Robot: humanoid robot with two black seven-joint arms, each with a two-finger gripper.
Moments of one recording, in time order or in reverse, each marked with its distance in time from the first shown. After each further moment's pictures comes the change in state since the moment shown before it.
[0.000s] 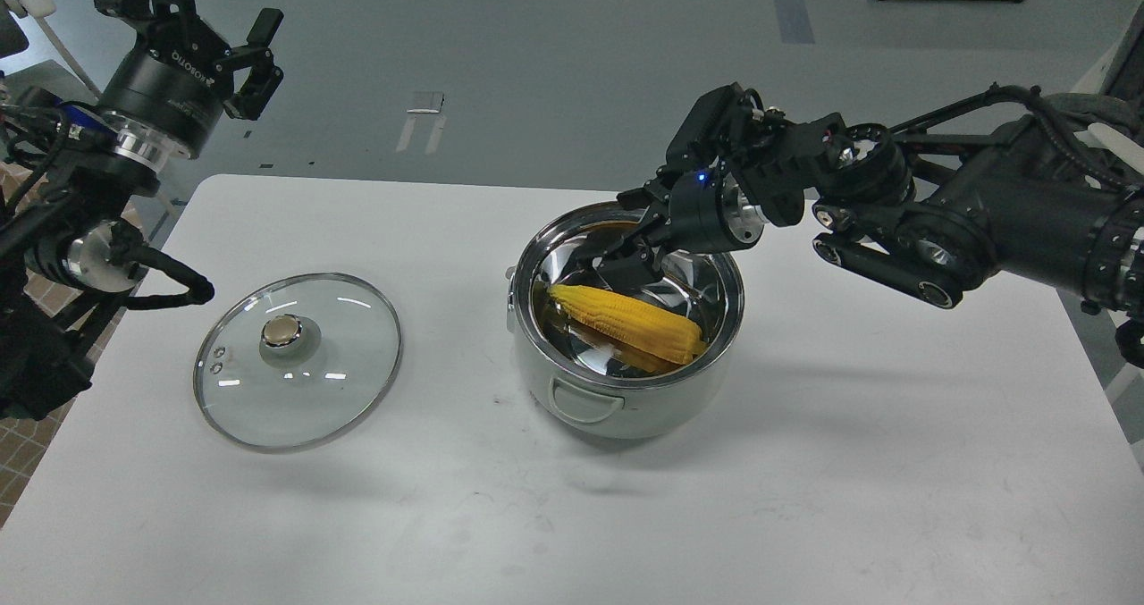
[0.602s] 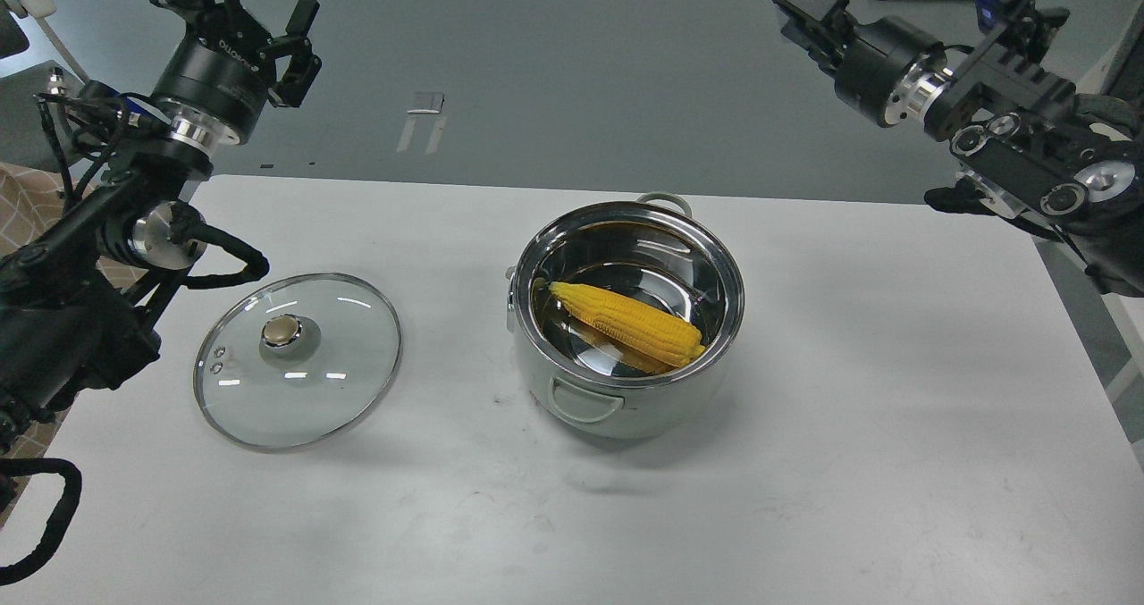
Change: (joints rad) left arm -0.095 -0.168 0.004 0.167 0.012 -0.005 0.000; right arm -0.276 -0.133 0.368 -0.228 0.861 -0.022 0.000
